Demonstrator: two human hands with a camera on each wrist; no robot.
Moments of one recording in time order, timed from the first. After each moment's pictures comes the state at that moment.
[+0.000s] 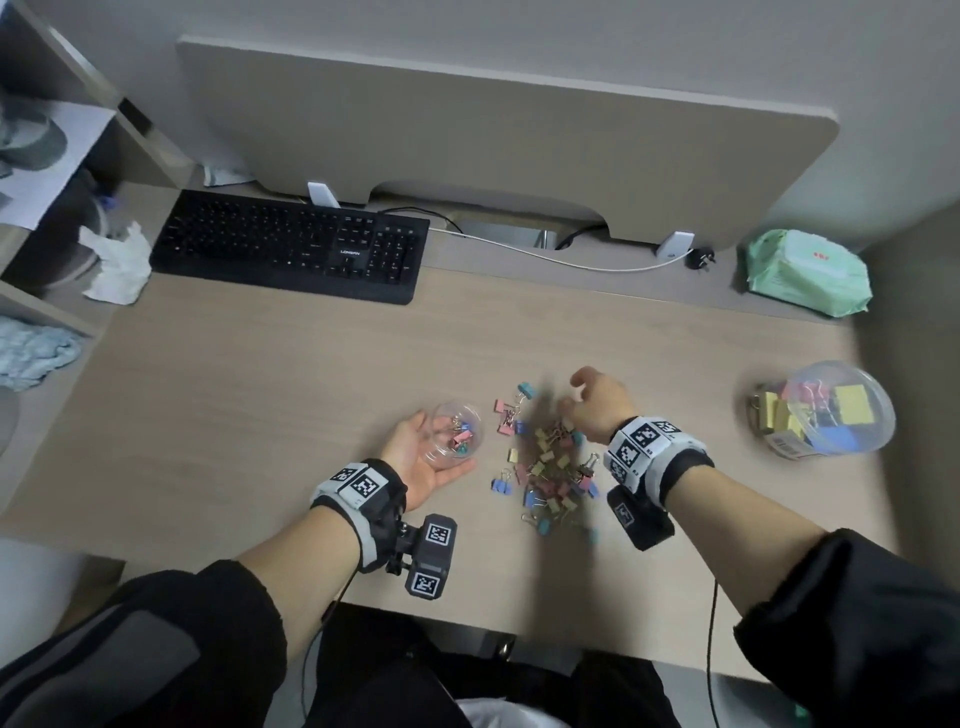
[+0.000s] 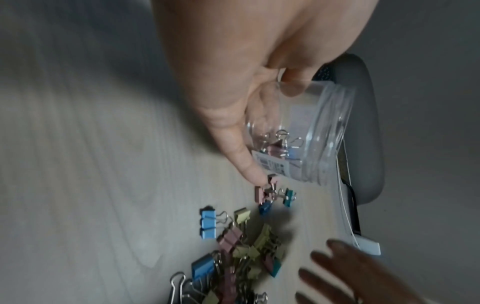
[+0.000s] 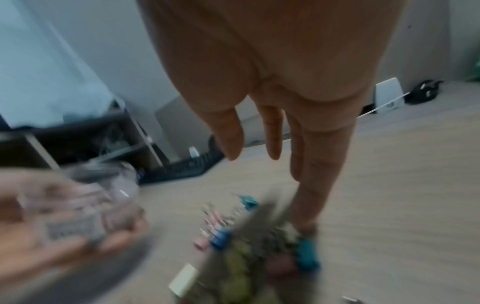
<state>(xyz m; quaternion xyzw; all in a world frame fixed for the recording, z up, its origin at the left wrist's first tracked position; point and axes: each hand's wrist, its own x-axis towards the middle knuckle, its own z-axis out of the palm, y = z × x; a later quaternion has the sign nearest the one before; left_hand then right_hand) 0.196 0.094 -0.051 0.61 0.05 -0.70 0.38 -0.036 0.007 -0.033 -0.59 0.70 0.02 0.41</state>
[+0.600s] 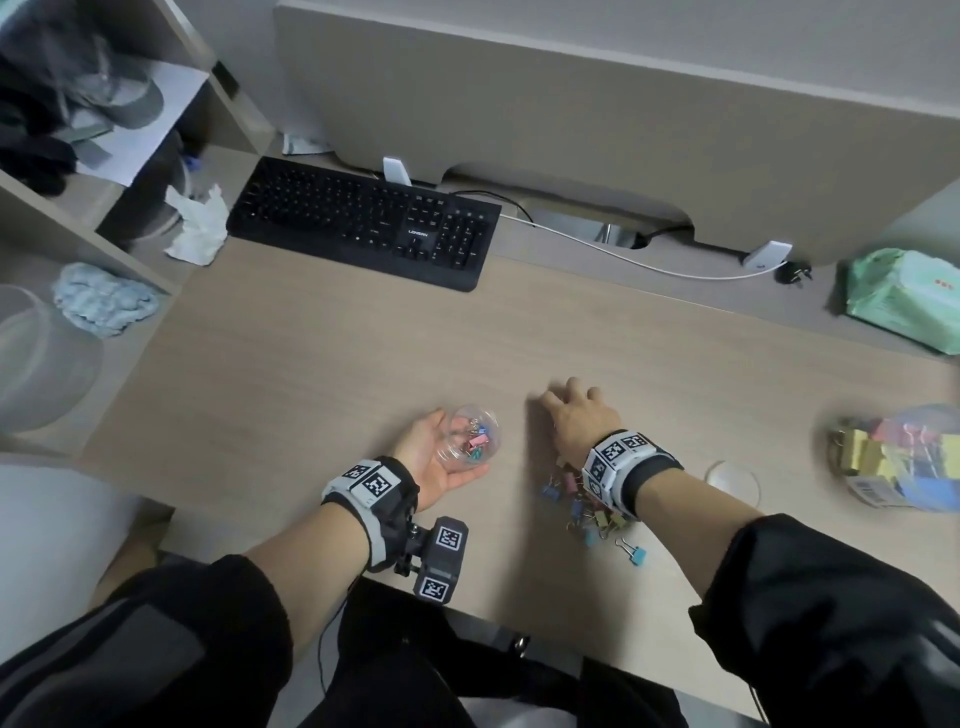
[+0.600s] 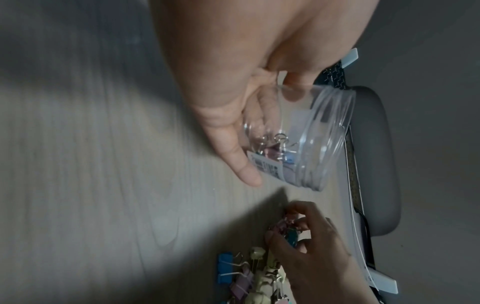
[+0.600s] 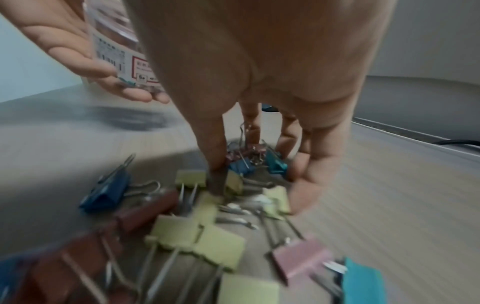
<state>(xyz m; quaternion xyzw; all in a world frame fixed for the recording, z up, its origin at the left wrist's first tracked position) 0.236 0.109 -0.053 0.62 0.10 -0.67 0.39 0.041 0.019 -0.084 -0.81 0.51 0.20 0.21</state>
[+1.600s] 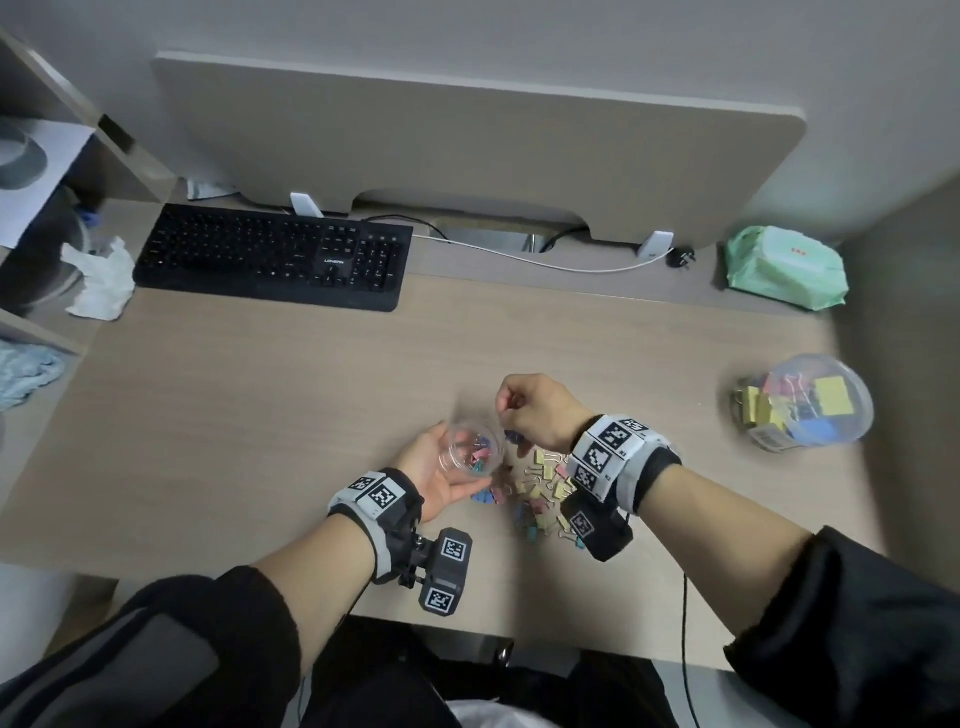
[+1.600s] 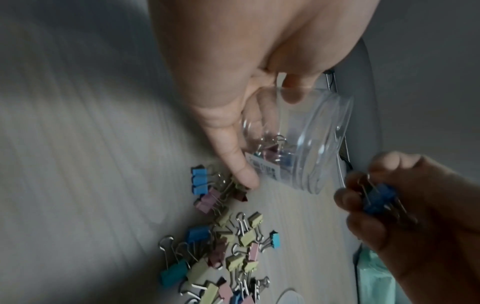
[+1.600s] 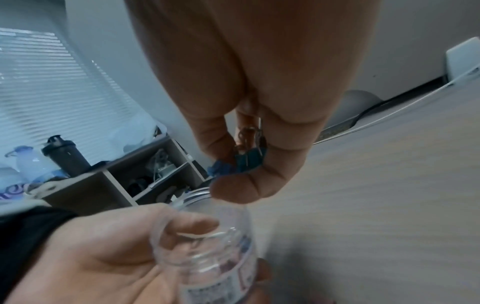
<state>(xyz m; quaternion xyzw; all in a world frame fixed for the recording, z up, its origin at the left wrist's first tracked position) 0.166 0.097 -0.054 0.60 0.05 -0.72 0.34 0.007 0.027 0.002 -0.62 0.56 -0.07 0.55</state>
